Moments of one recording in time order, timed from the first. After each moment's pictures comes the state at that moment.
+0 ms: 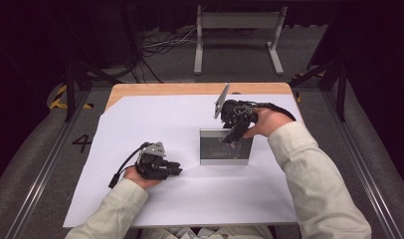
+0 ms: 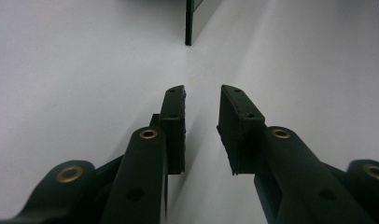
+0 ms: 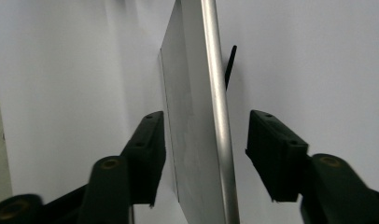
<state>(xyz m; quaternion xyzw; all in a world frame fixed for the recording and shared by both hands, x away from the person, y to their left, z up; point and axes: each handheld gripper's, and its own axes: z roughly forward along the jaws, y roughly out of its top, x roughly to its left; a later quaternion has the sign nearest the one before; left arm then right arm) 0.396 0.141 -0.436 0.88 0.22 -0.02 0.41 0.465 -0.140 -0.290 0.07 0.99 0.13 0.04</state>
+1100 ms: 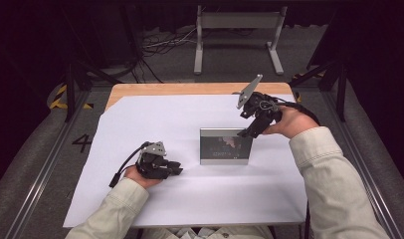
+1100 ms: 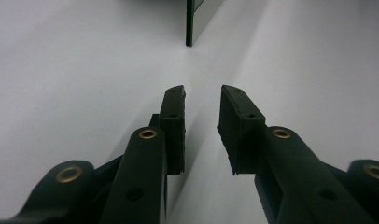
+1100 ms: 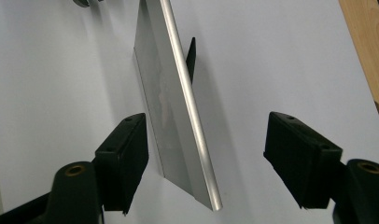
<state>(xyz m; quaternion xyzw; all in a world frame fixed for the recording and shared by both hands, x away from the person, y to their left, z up) 0.397 0.140 -0.437 0.88 0.22 -0.02 0.41 0.453 -0.194 -0.264 0.12 0.97 0.19 0.10</state>
